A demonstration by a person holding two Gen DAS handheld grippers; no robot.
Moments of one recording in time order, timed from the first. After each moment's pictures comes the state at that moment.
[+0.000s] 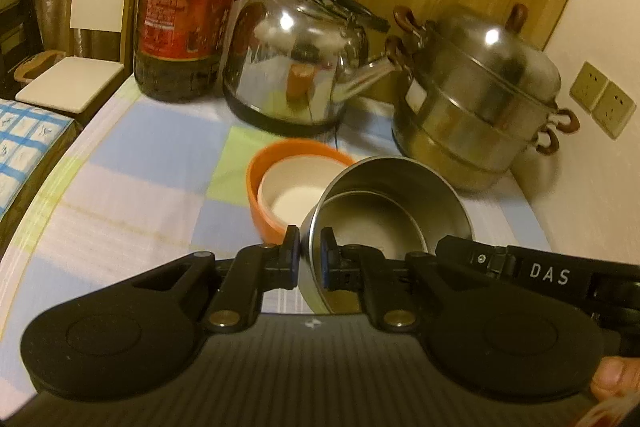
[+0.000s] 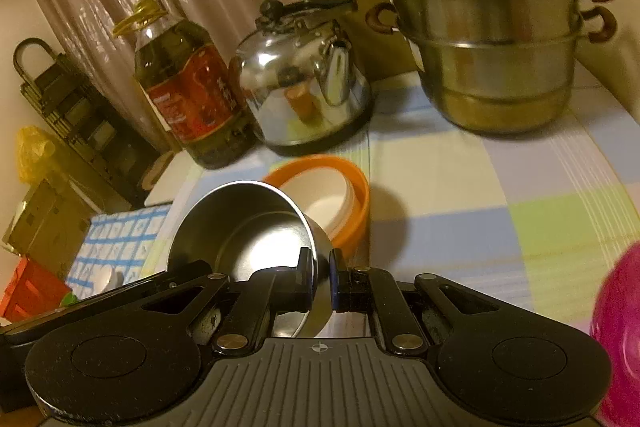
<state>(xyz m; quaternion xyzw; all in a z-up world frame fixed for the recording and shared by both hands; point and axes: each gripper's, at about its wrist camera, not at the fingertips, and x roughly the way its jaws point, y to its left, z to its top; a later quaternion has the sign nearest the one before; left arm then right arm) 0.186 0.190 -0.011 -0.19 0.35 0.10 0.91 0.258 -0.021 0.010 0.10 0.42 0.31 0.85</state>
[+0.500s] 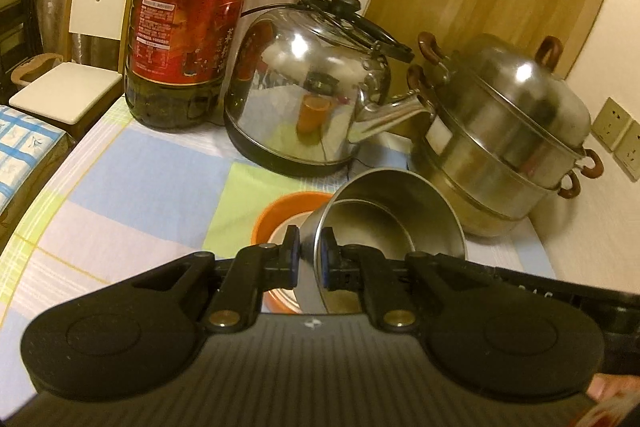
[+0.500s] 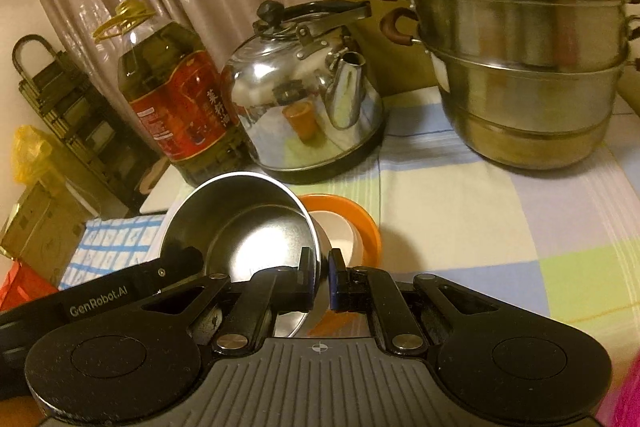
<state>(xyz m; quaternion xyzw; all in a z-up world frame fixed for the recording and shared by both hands) 0.240 0.226 -0.023 -0.21 0.32 0.11 0.92 0.317 0.015 -0.009 0.09 0.42 0.32 0.85</state>
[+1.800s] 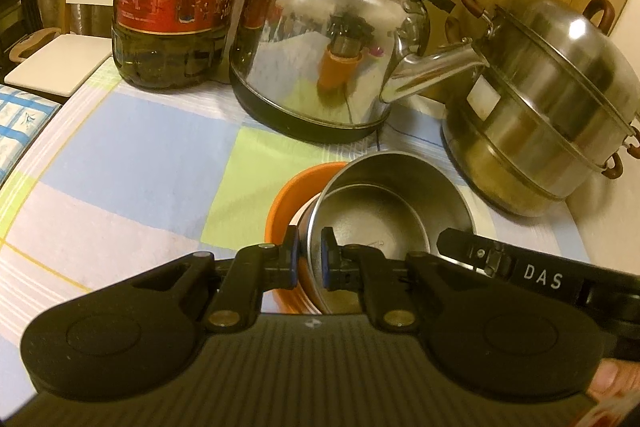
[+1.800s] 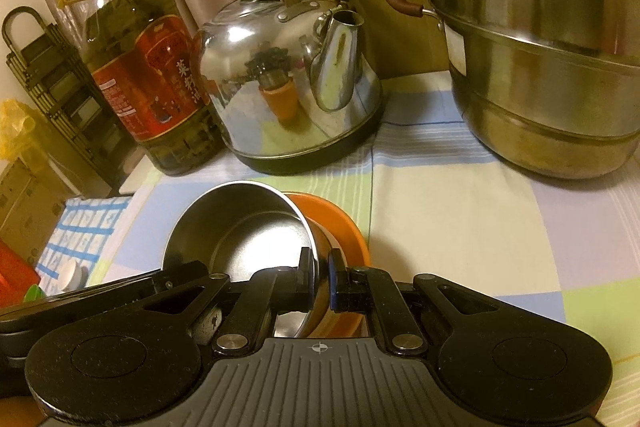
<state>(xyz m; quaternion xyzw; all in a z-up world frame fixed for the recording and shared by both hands) 0.287 0.242 -0.077 -0.21 0.38 0.11 0.90 0.359 0.045 -0.056 0.06 0.43 0.32 0.84</state>
